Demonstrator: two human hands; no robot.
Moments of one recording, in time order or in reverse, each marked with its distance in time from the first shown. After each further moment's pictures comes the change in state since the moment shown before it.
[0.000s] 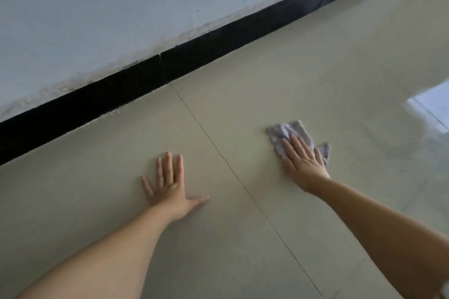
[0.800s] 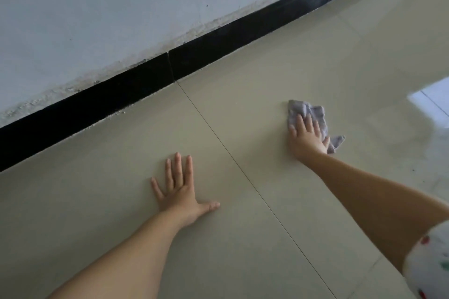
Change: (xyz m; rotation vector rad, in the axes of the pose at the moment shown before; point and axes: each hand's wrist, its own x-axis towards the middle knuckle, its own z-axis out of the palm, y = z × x) left_hand -0.005 0.000 -0.003 -0.045 -0.010 0.037; right_hand 0.054 -0.039 -0.027 0.208 0.026 0.367
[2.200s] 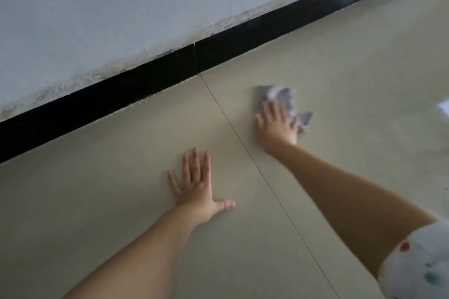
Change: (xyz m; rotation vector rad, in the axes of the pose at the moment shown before) left_hand -0.001 0.000 0.001 -0.014 0.010 0.015; right_hand -0.013 -0.114 0.033 -0.131 -0.012 -0.282
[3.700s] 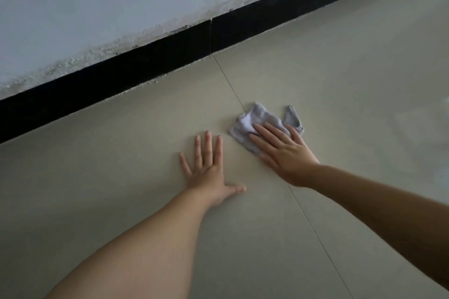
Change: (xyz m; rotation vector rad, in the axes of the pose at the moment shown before) left_hand 0.000 0.000 0.001 -0.029 -0.015 0.014; right_hand -0.062 0.048 0.031 -0.295 -0.070 -0.698
